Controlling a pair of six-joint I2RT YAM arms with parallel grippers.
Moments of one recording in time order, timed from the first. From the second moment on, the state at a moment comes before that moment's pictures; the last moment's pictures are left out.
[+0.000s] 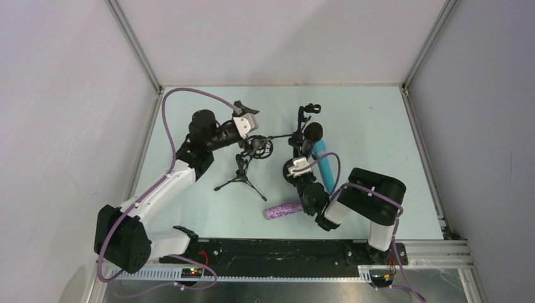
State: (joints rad) left arm -0.44 1.22 0.90 0.20 0.63 0.48; right arm 1.04 1.84 0.42 1.48 0.80 -0.24
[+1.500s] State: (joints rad) left arm -0.59 1.41 0.90 0.23 1.12 0.50; right arm 1.00 1.60 0.08 1.53 0.30 -0.17
